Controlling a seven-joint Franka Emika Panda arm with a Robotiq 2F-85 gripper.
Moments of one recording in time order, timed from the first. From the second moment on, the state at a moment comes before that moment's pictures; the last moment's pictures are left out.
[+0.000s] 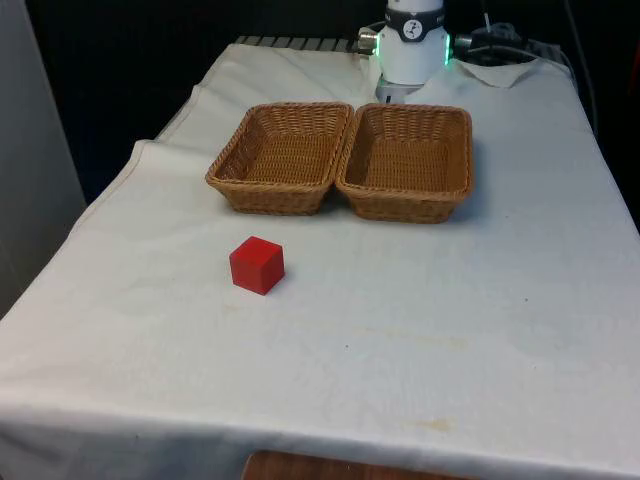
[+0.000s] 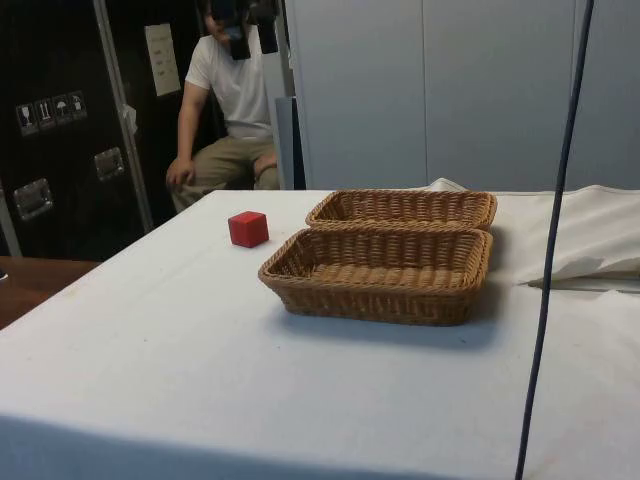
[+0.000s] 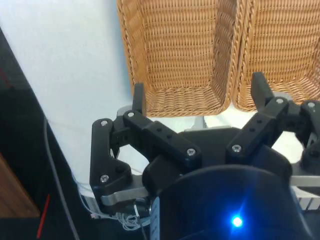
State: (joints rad) arm 0.33 0.08 -0.35 -1.83 0.03 1.85 -0.05
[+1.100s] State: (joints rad) arm 0.31 0.21 -0.45 -1.73 0.02 1.89 -0.09
